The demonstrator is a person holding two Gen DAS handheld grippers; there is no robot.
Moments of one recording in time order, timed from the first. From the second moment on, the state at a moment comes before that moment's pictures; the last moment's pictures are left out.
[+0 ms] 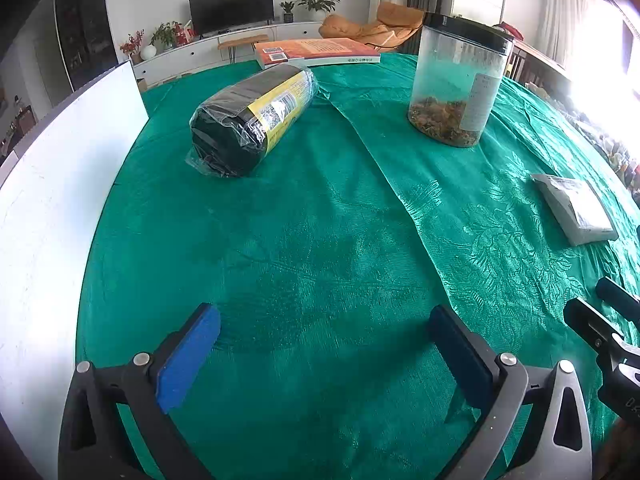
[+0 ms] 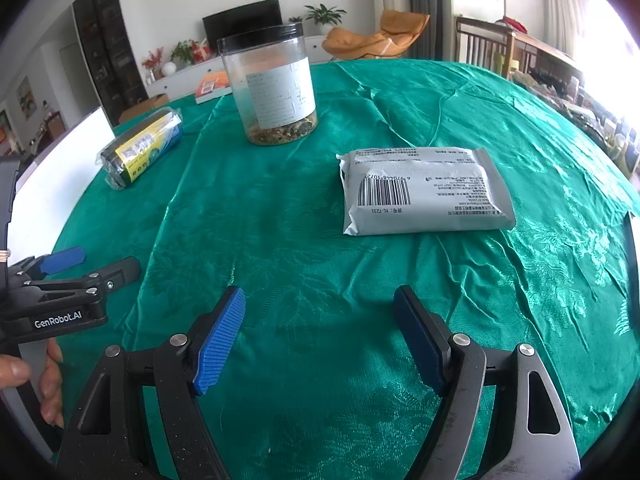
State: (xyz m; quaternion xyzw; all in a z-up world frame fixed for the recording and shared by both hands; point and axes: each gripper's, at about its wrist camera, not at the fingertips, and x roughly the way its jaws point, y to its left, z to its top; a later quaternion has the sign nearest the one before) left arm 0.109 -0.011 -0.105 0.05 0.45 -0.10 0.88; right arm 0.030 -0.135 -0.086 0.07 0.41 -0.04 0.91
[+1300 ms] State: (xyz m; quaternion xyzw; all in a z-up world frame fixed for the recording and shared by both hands) left arm 0.108 -0.010 -0.105 0.04 0.45 -0.10 0.88; right arm 0.029 -0.133 -0.085 0.06 0.41 -0.05 0.91
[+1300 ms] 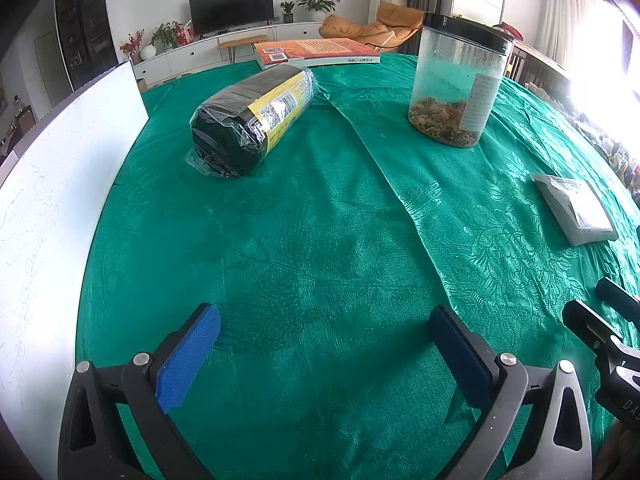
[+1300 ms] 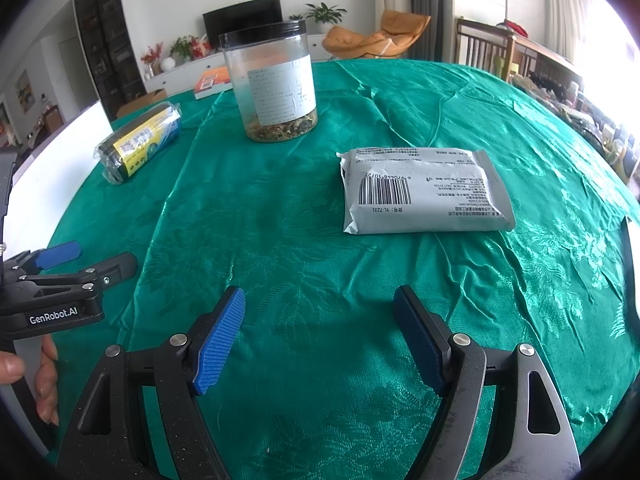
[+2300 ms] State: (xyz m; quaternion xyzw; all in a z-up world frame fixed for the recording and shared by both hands) left arm 0.109 -0.011 -0.106 0.05 0.45 -0.10 0.88; right arm 0.094 -0.186 -0.054 0.12 0.39 -0.06 0.91
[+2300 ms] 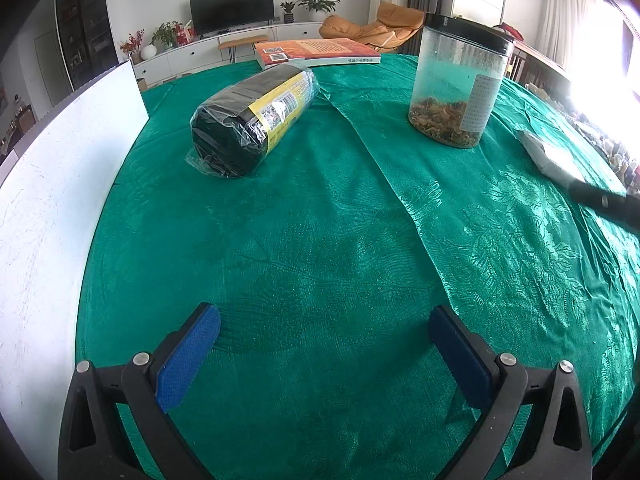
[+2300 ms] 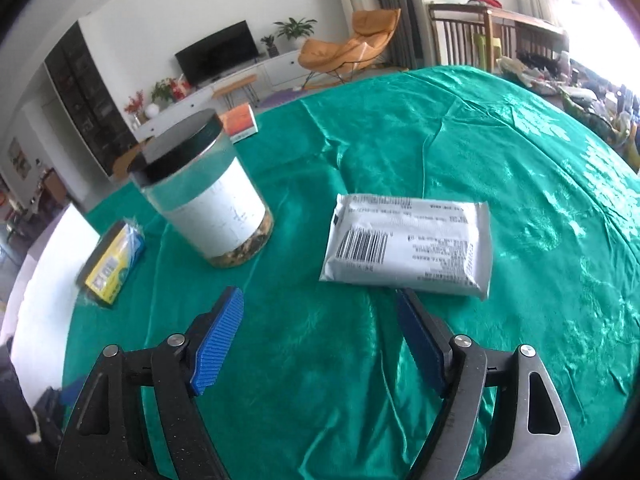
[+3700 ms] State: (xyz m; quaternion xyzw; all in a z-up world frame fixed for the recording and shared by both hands) left arm 0.211 -0.021 -0.025 0.16 0.47 -0.08 0.86; right arm 0.097 -0.173 -0.085 0.06 0.44 -0.12 0.89
